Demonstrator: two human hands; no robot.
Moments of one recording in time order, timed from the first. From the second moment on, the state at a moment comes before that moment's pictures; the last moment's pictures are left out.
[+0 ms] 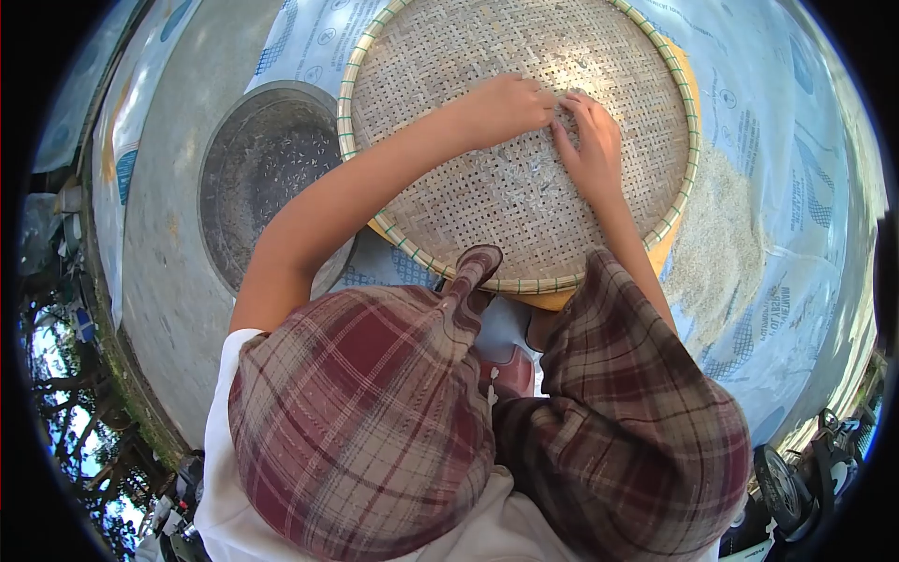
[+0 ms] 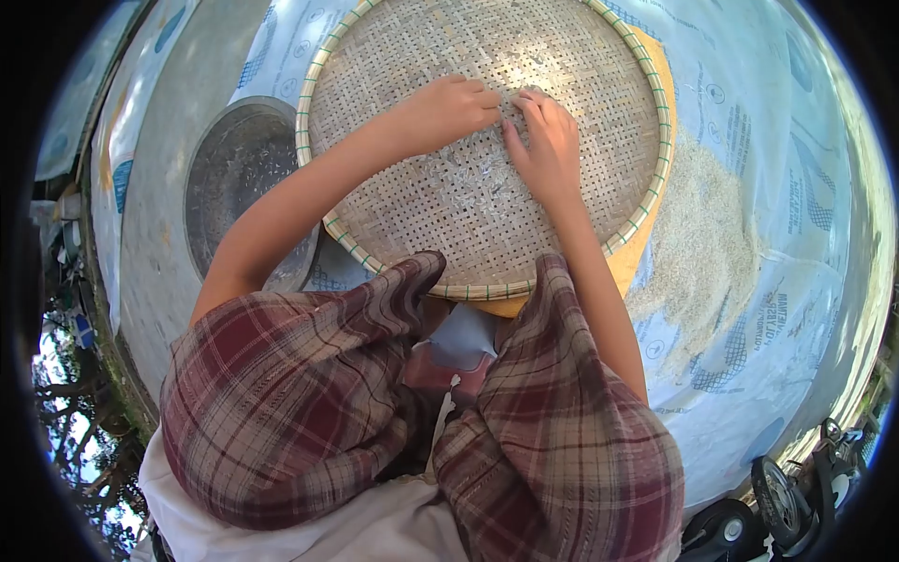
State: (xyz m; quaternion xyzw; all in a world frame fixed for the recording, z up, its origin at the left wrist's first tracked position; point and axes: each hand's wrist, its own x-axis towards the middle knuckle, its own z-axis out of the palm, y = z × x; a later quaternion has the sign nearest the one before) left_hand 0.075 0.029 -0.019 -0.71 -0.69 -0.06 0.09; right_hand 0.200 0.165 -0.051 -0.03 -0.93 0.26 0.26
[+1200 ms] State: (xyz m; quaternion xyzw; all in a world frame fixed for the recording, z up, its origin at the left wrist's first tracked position) left_hand 0.099 -0.022 0.005 -0.72 -0.69 -0.05 0.00; right_hand 0.199 0.165 -0.054 -0.03 -0.93 0.27 0.26
